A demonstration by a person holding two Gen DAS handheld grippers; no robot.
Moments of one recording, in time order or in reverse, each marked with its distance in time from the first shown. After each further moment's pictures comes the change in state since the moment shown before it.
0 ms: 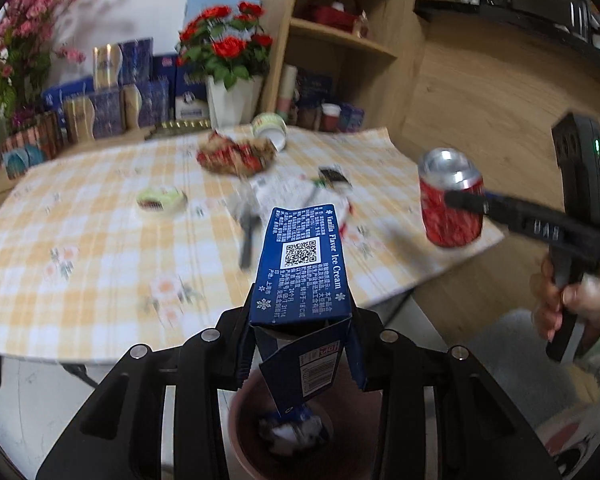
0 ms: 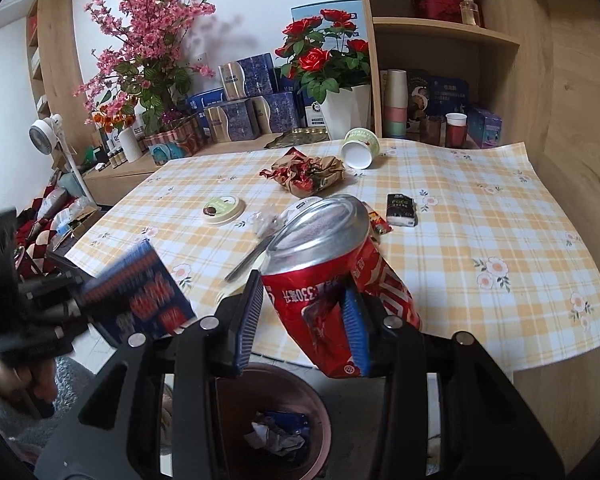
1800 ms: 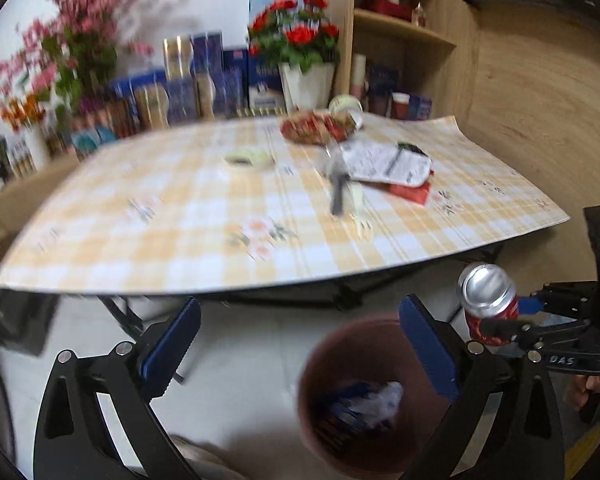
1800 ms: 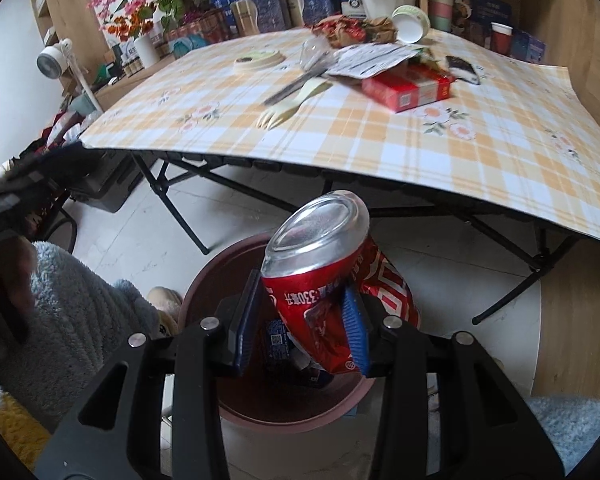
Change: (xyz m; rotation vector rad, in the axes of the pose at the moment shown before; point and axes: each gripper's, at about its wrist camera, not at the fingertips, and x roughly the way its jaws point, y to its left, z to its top) left arm -0.017 0.030 -0.060 -0.009 -0.045 0.298; right arm 0.065 0.047 -0.130 -0.067 0.304 0.066
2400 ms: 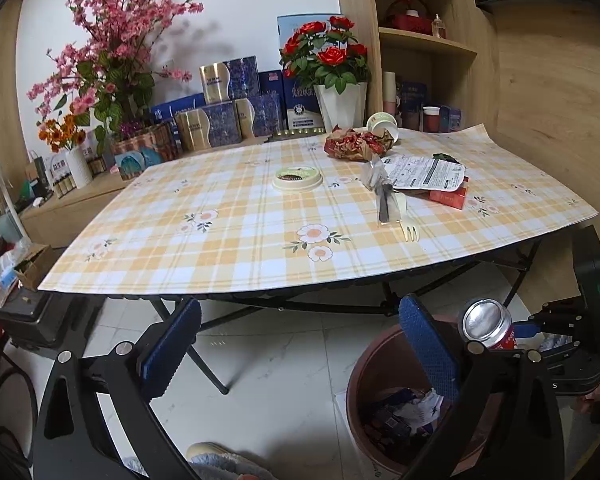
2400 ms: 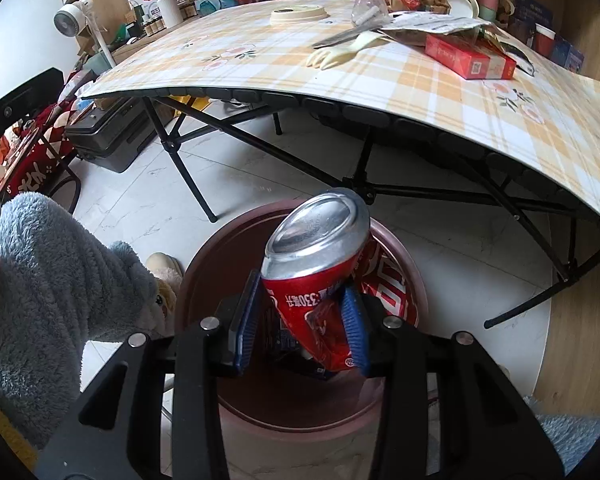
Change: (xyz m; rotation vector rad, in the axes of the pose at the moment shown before) left arm -0.020 0.016 -0.020 0.002 -0.051 0.129; right arm 0.045 0.027 -0.016 -0.099 0.083 0.030
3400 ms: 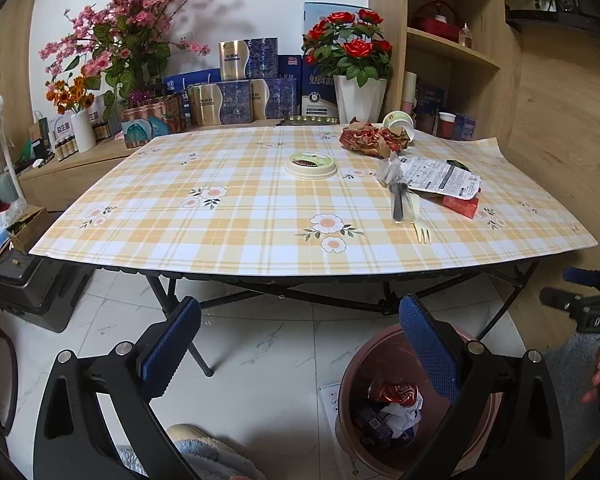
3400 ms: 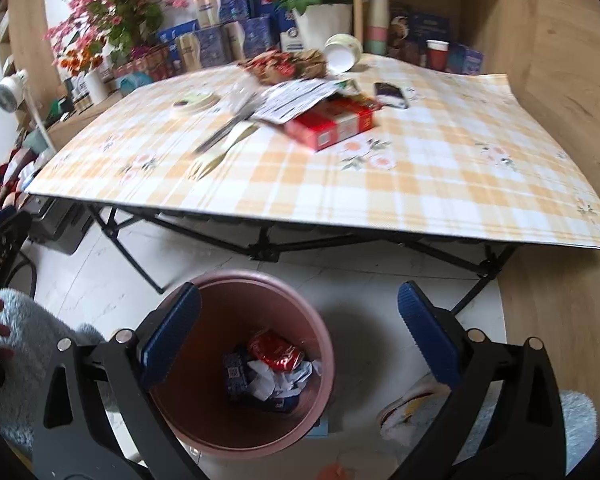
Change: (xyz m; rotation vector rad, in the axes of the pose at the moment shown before) left arm 0.005 0.022 -0.001 -0.115 0.043 -0.014; right arm -0.077 -0.057 0.017 0.208 -0.200 -0.222
